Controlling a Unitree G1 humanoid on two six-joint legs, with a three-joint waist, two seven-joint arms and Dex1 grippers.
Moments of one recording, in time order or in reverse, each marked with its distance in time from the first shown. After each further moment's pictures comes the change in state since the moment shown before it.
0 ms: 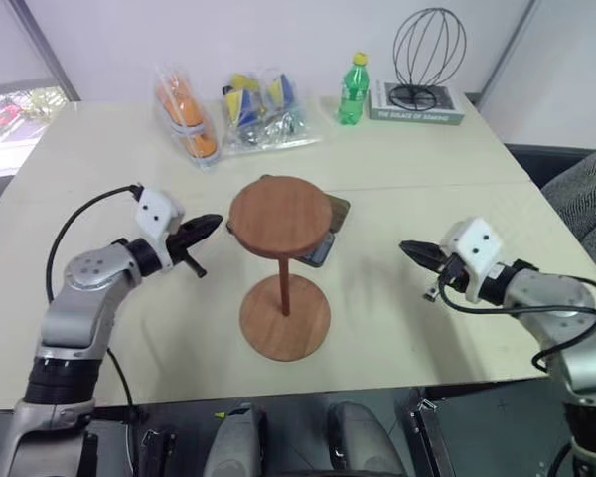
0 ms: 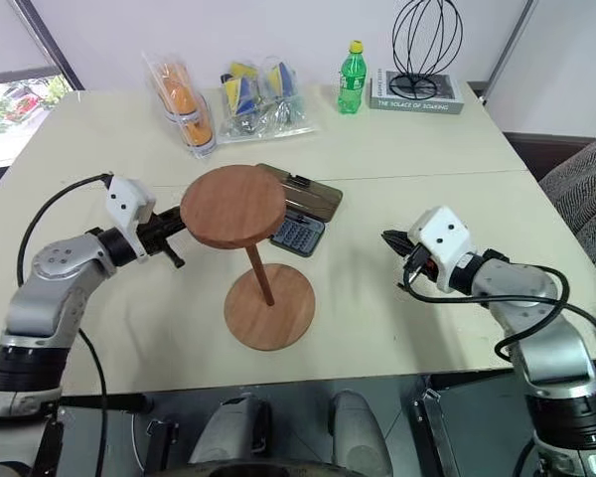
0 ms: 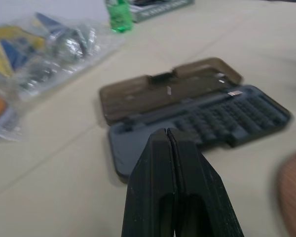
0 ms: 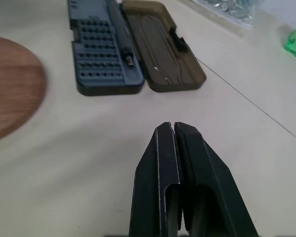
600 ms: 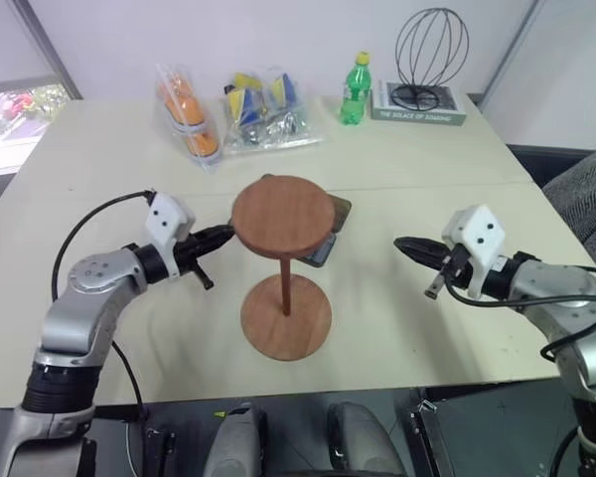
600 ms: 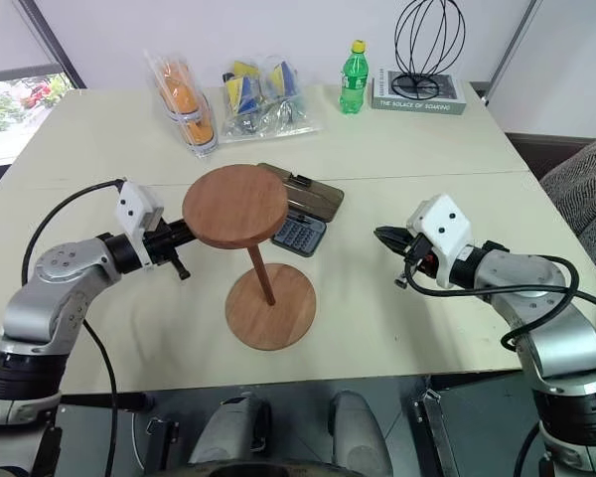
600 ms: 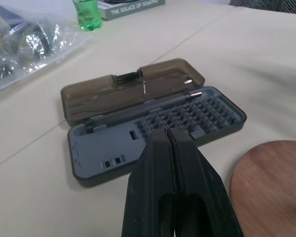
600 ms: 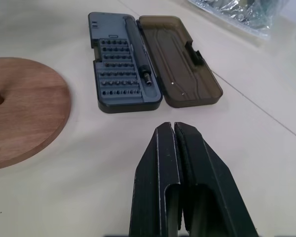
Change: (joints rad) left arm 0.010 -0.018 -0.022 -0.077 -0.028 0.087 -0.017; right arm -0.022 -0.012 0.002 -0.056 0.069 0.097 0.007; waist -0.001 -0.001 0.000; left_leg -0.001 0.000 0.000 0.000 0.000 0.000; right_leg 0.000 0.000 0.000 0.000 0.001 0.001
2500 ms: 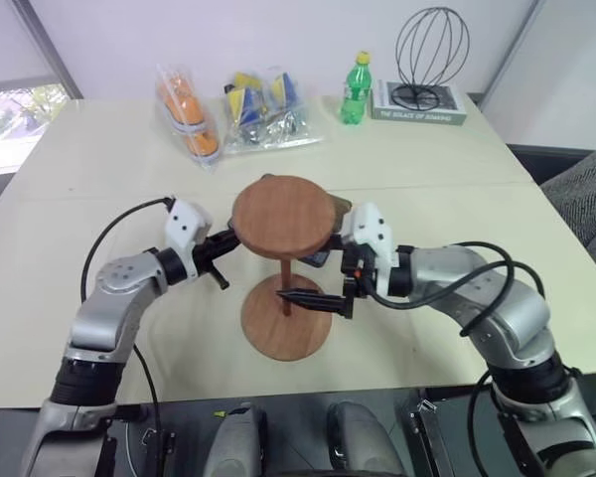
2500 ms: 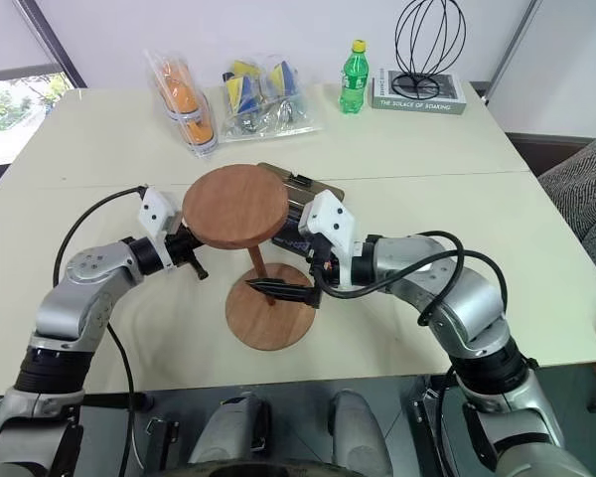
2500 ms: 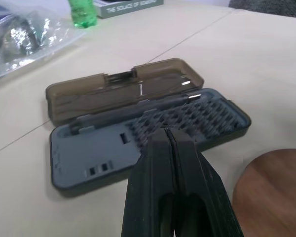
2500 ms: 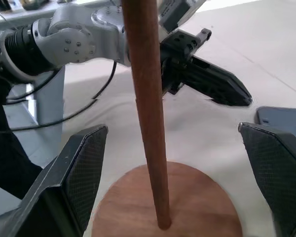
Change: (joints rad) left arm -0.014 -0.082 -0.049 0.077 0.054 -0.058 0.041; right arm -0.339 0.251 0.350 -0.030 0.231 0.219 0.021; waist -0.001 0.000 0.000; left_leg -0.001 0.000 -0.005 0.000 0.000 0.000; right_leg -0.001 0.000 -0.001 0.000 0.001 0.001
